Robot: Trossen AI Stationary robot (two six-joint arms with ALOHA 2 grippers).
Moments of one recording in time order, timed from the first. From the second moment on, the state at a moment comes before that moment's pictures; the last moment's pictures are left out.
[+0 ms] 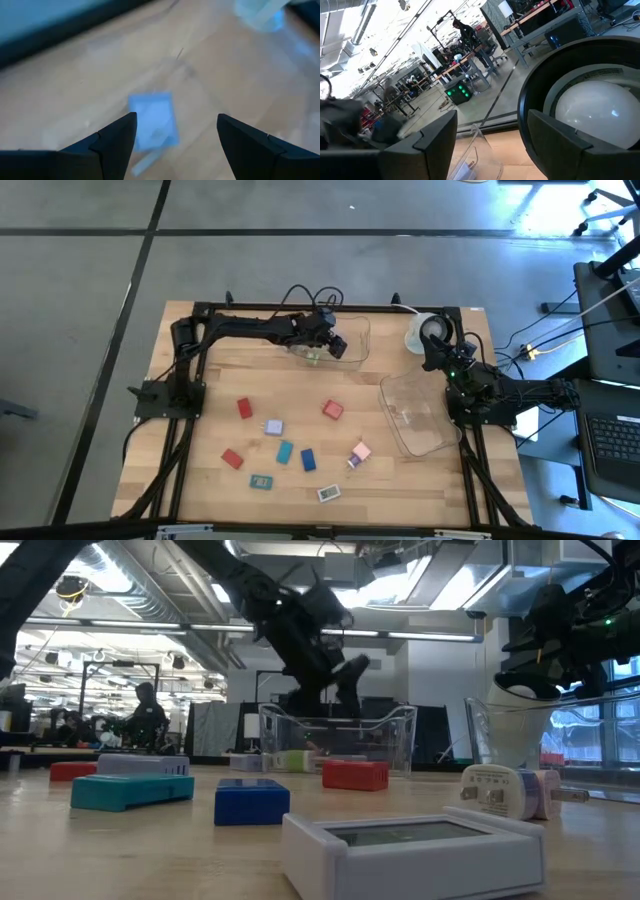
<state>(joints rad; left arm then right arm) 0.37 1.96 1.36 -0.16 -0.15 -0.50 0.03 0.00 0.02 0.04 1.02 0.59</state>
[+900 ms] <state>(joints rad) 0.40 1.47 1.28 -0.84 -0.27 0.23 0.03 0.00 0.02 0.04 1.02 0.59</state>
